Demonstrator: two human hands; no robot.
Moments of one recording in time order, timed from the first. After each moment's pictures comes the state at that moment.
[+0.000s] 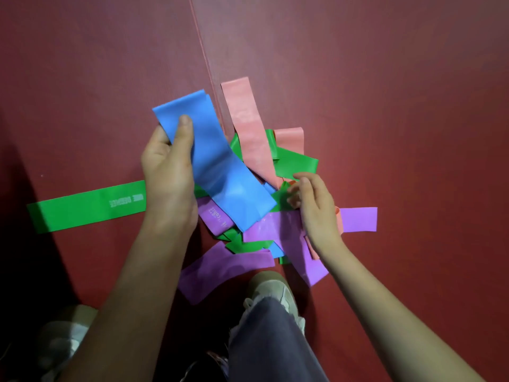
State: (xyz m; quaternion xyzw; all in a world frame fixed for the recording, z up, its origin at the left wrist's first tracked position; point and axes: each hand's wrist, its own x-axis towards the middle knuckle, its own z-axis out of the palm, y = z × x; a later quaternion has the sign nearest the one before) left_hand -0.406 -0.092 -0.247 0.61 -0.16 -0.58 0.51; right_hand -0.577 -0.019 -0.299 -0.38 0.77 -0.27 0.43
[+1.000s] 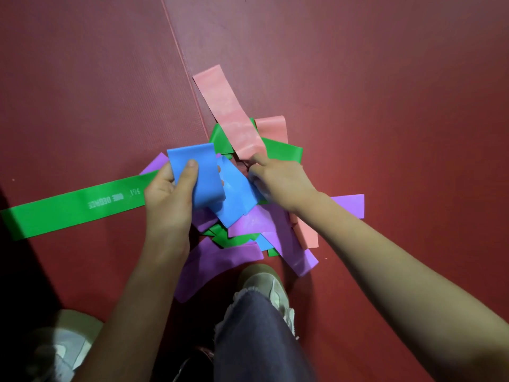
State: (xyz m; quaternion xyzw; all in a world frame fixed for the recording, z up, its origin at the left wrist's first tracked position) left_hand -0.421 -0.049 -0.257 0.64 -0.20 -0.62 0.41; right_hand -0.587 -0.062 -0.321 -0.78 0.54 0.12 0.28
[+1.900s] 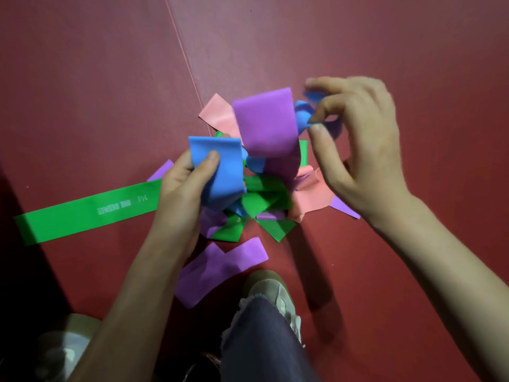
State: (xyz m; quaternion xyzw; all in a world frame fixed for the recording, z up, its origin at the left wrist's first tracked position) left_hand -0.425 -0.063 -0.243 0.54 -0.21 -0.70 0.42; right_hand -0.606 -0.081 -0.203 -0.75 0.60 -0.25 0.14
